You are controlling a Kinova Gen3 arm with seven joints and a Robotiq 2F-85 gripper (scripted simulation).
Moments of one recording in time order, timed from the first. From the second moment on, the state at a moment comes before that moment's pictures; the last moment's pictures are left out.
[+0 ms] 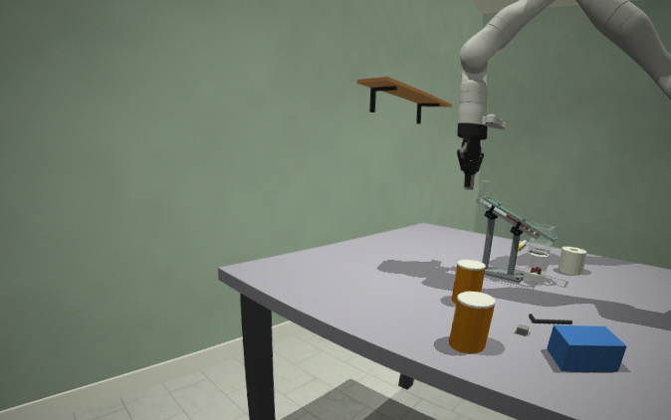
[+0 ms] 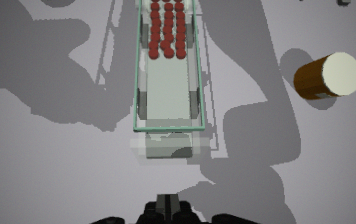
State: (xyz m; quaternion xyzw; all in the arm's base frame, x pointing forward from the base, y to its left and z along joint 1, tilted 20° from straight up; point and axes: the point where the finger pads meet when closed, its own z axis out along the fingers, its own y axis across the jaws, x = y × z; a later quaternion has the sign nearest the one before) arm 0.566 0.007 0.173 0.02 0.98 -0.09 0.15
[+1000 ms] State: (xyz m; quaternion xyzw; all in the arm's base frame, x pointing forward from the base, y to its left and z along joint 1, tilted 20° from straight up) arm 0.551 0.007 0.161 0.02 0.98 -0.09 0.15
